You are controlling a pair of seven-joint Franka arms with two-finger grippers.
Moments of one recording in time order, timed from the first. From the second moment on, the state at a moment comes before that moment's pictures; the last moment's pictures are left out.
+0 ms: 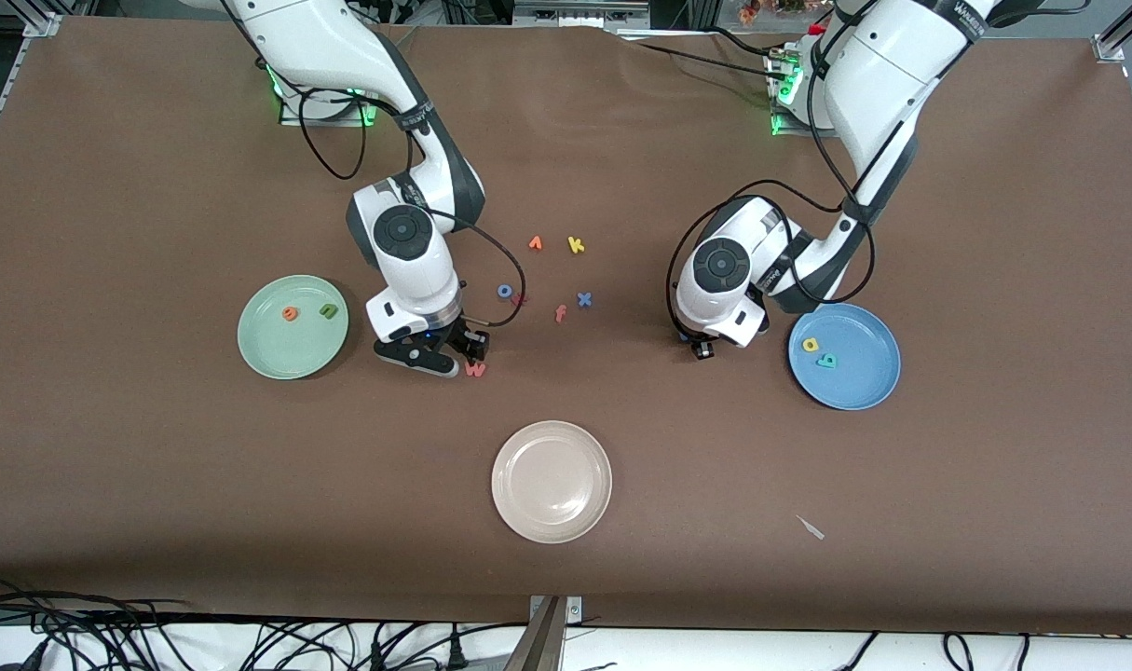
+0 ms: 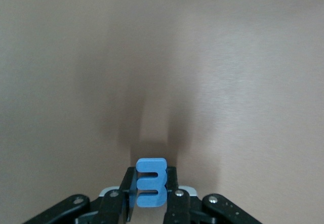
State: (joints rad) left arm -0.17 0.64 -0.37 -1.85 0.31 2.32 -2.48; right arm 0.74 0.60 -0.22 -1.83 0.04 2.55 0.82
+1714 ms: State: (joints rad) left arm 0.16 0.64 -0.36 -1.69 0.31 1.89 -0.83; right arm 0.75 0.72 -0.19 -1.75 0.04 2.58 0.90
